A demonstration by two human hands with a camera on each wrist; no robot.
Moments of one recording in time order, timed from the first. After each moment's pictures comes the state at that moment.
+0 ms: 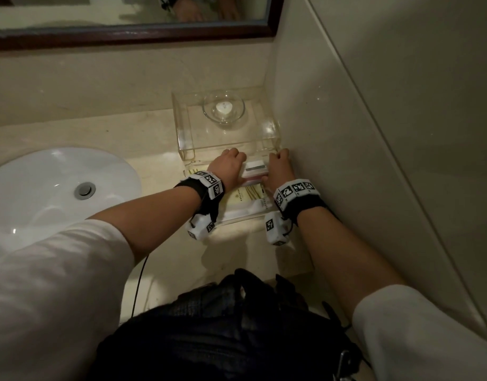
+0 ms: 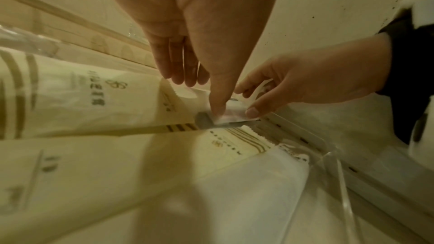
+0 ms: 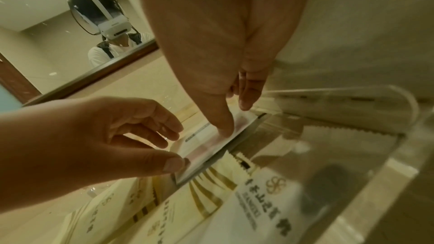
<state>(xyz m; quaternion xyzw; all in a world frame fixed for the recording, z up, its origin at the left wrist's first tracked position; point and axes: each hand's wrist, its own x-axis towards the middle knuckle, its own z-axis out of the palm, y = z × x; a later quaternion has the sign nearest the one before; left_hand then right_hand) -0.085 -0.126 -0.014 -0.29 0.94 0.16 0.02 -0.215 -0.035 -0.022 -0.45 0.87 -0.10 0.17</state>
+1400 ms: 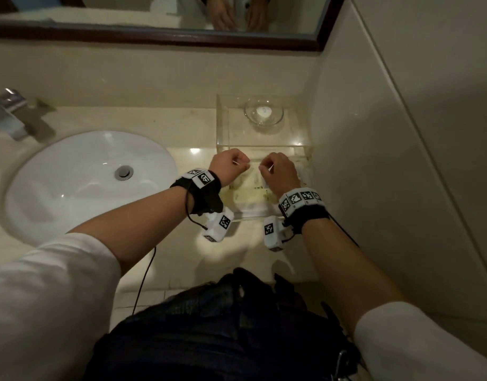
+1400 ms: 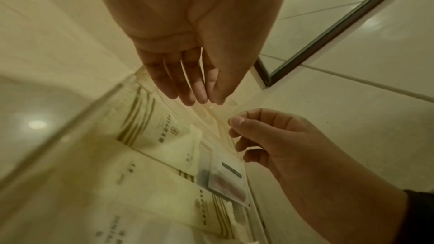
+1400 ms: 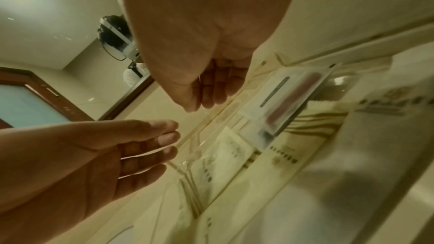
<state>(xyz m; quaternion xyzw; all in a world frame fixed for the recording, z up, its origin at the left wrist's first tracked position) -0.009 -0.133 0.011 -0.47 0.75 0.44 -0.16 -0.146 -0.055 0.000 -0.50 0.79 -0.31 0.17</state>
